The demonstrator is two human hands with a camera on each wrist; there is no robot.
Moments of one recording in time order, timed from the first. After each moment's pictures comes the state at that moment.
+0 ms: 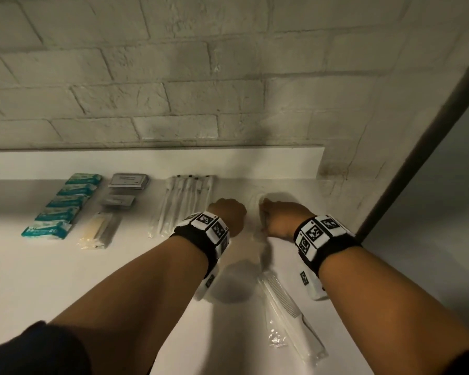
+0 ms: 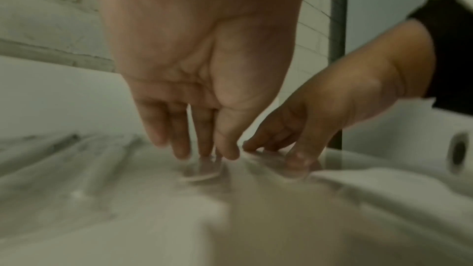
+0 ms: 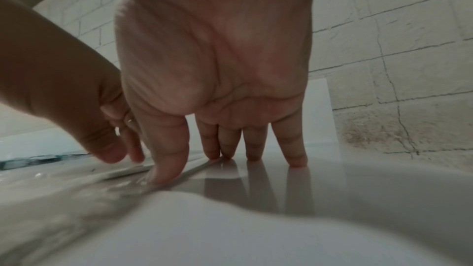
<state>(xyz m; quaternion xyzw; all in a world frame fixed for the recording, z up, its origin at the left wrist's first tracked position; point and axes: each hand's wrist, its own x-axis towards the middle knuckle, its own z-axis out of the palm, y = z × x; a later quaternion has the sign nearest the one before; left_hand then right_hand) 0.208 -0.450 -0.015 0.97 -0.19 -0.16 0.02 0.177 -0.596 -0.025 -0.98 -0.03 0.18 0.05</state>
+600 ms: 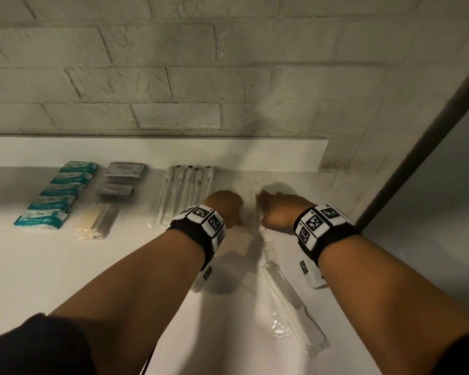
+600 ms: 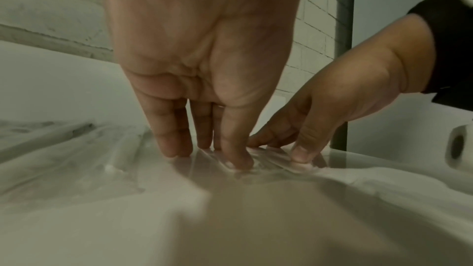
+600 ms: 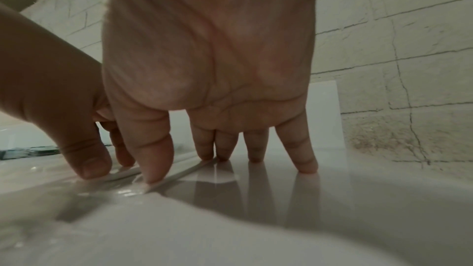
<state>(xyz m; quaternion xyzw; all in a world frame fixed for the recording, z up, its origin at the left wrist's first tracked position) 0.207 -0.436 -0.010 0.96 -0.24 -0.15 0.00 0.180 -0.589 -0.022 -0.98 -0.04 0.21 0.05</state>
